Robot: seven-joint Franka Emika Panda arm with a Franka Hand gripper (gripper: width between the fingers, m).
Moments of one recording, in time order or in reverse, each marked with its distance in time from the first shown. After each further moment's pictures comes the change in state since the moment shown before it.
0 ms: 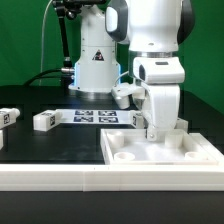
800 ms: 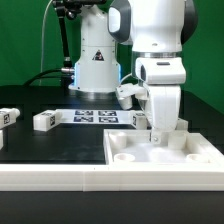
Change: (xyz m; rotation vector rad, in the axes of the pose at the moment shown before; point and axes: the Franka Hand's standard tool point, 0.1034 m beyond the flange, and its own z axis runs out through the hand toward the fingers) arm 0.003 0.004 0.000 -0.004 0.004 0.049
